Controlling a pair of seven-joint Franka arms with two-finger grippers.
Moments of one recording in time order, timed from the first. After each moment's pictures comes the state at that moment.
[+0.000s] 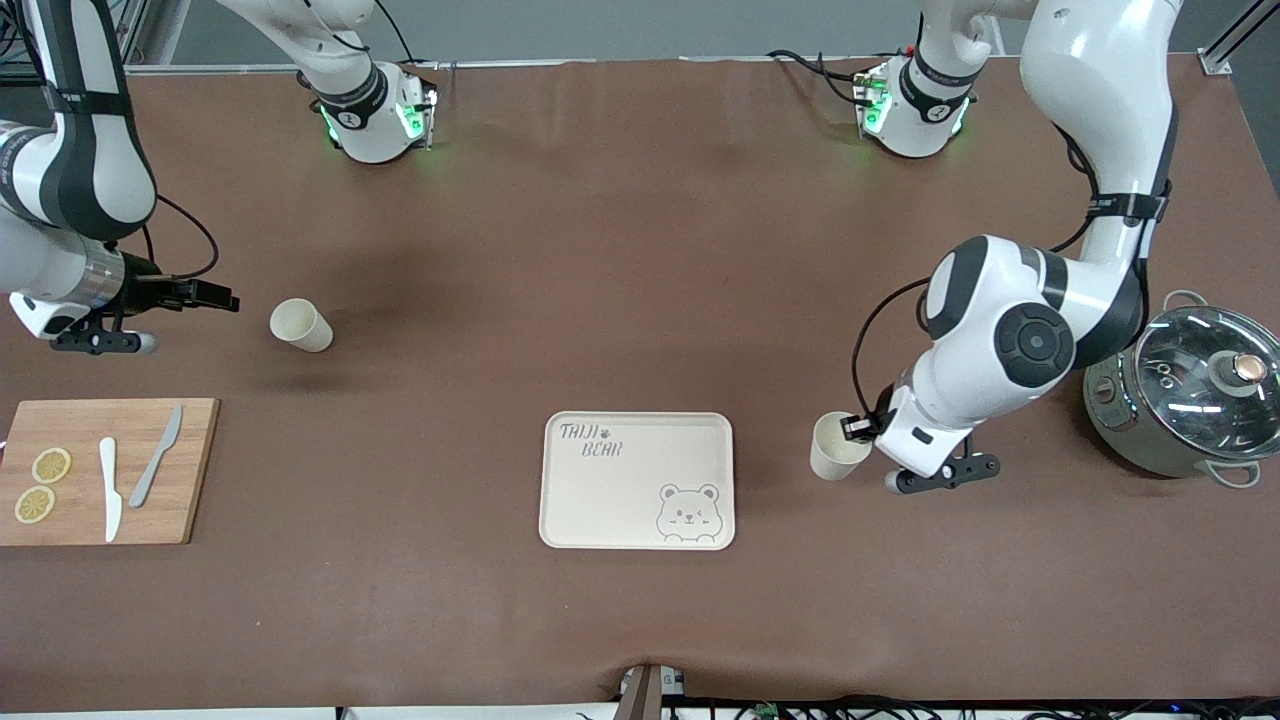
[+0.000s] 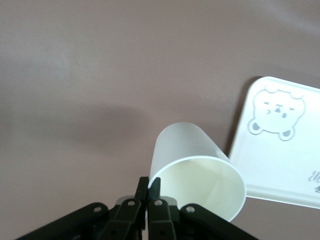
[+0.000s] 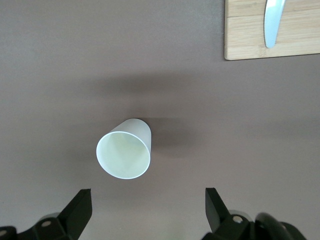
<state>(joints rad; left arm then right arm) -0.21 0.52 -0.16 -1.54 -0.03 2.08 -0.55 -0.25 0.05 -0.01 -2.17 0.05 1.98 -0.23</state>
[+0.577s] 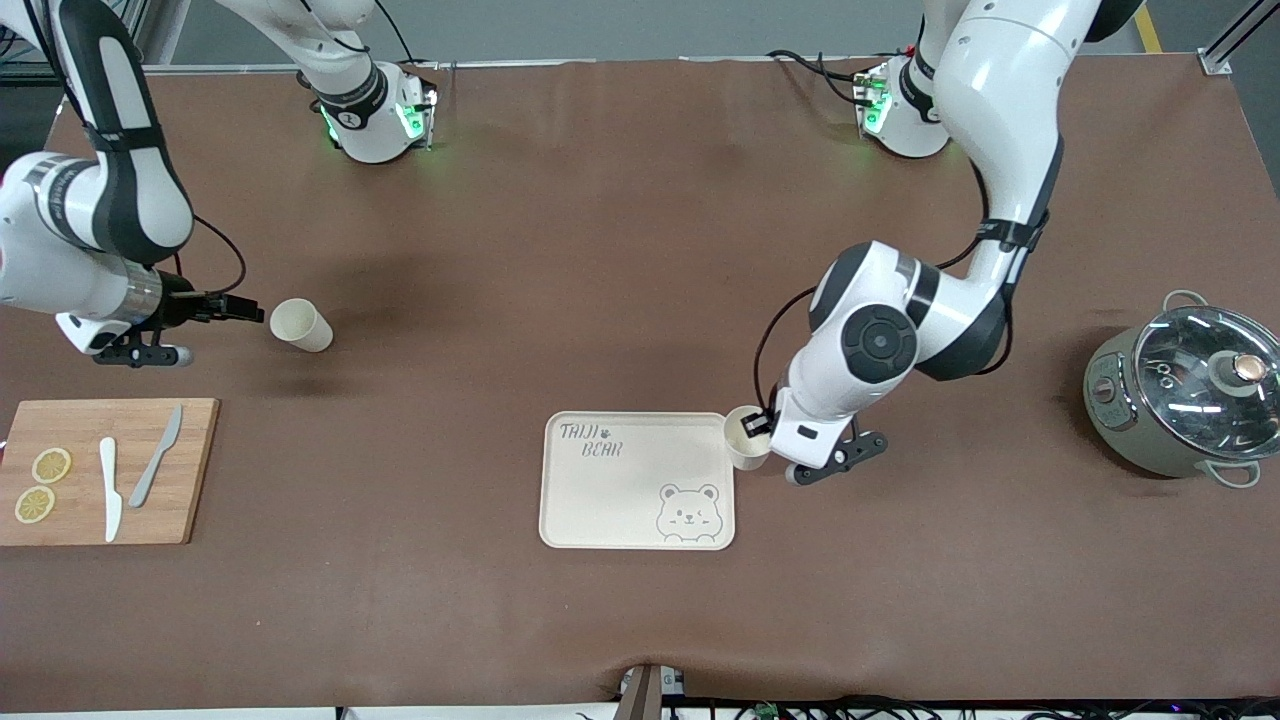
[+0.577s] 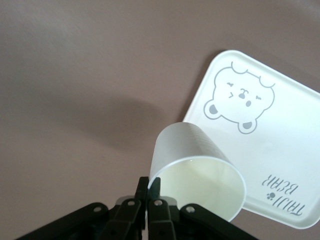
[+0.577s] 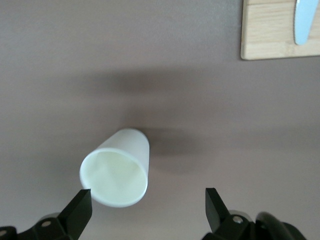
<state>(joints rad) -0.37 0.66 -0.16 -1.41 -0.03 2.08 -0.89 -0.25 0.13 0.00 -2.25 0.05 2.16 -0.23</state>
